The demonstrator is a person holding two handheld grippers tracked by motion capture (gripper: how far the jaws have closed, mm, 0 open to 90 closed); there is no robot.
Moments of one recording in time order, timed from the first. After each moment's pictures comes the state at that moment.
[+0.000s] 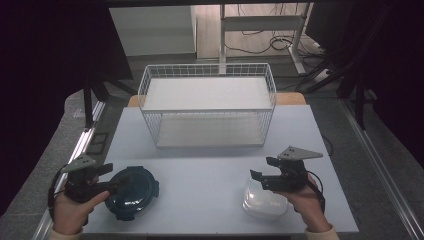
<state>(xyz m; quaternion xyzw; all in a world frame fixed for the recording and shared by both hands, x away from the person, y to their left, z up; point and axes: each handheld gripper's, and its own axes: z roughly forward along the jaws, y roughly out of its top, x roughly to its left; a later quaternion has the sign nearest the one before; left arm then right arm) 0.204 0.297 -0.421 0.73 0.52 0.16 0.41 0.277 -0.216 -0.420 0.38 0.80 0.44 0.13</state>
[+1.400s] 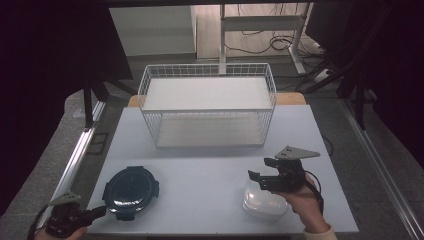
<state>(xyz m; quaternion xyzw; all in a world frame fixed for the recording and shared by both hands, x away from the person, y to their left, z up) 0.149 0.344 -0.498 0.74 0.58 0.08 0.34 0.275 -0.210 -0.417 0.38 0.81 0.44 0.12</state>
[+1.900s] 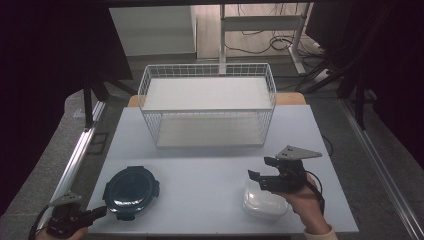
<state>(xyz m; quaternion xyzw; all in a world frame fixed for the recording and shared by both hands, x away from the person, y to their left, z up) 0.148 0.342 -0.498 0.73 0.58 0.07 0.34 0.270 -0.208 -0.409 0.37 0.80 0.44 0.13</state>
